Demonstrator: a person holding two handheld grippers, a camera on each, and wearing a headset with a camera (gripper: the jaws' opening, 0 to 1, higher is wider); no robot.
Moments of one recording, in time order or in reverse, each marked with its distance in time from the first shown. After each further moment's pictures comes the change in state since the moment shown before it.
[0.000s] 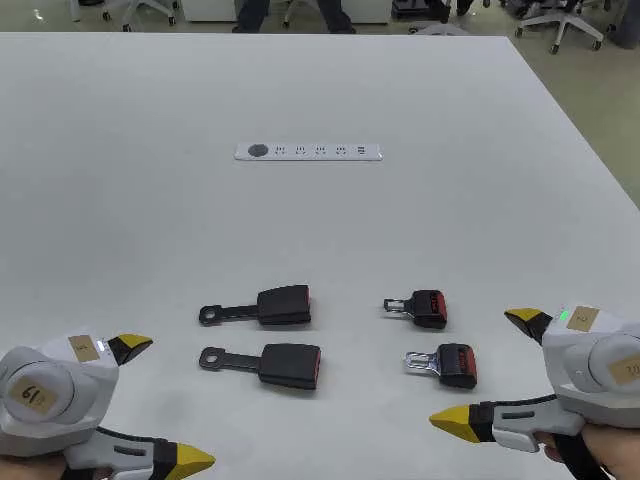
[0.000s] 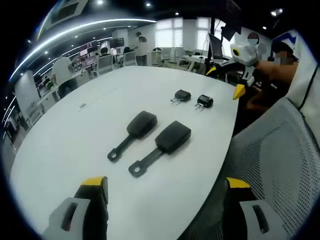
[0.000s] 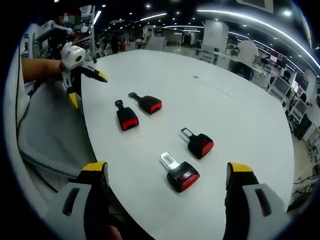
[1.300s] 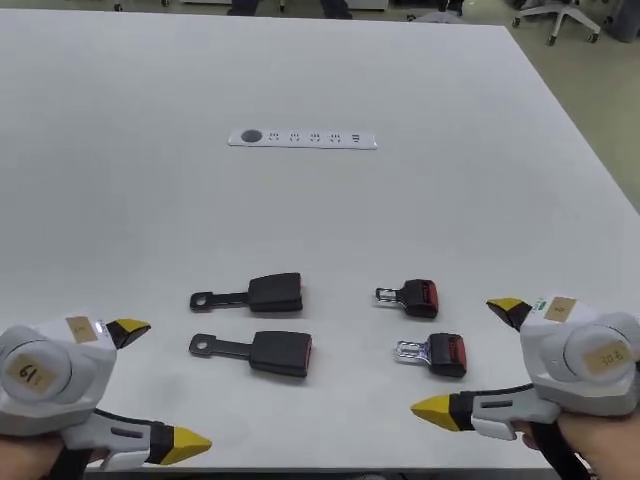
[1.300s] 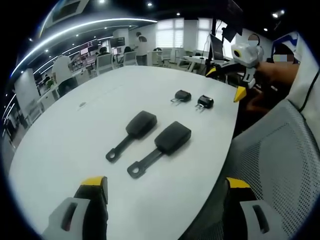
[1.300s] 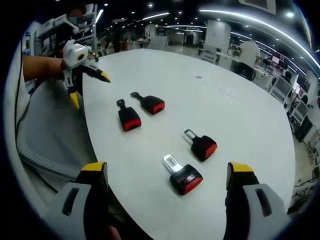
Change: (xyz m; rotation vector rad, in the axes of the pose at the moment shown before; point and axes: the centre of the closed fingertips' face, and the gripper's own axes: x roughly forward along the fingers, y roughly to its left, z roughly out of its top) left arm 0.002 -0.006 0.001 -0.003 0.001 -0.011; right arm 0.002 0.004 0.001 -0.018 0.010 0.004
